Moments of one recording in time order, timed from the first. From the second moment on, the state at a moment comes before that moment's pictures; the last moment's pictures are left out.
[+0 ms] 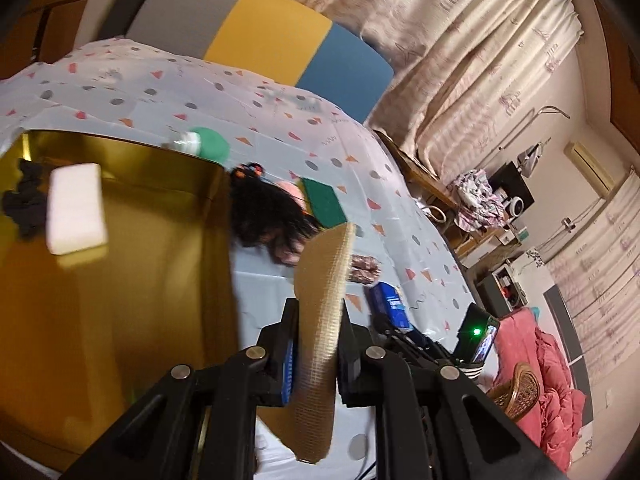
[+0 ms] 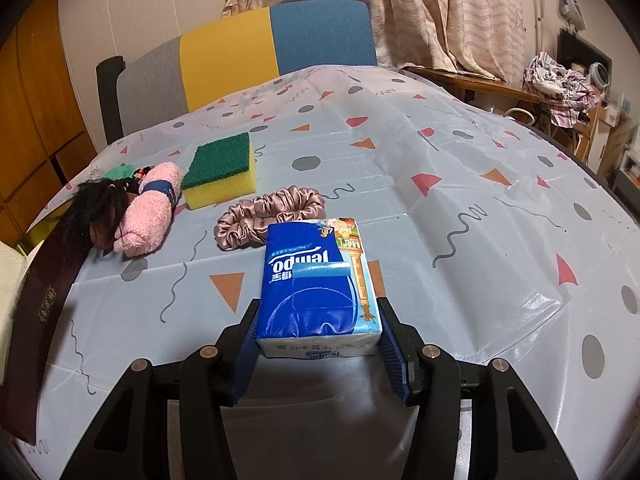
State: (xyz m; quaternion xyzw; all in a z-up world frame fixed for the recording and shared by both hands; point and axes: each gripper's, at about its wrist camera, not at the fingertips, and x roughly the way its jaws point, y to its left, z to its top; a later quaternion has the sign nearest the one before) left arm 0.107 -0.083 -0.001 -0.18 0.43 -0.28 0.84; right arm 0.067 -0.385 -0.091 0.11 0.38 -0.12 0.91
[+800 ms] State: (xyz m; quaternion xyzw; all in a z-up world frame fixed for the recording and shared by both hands) left arm 0.133 0.085 -0.021 -0.20 0.41 -0.12 0.88; right arm 0.070 -0.378 -0.092 0.09 0.39 -0.13 0.91
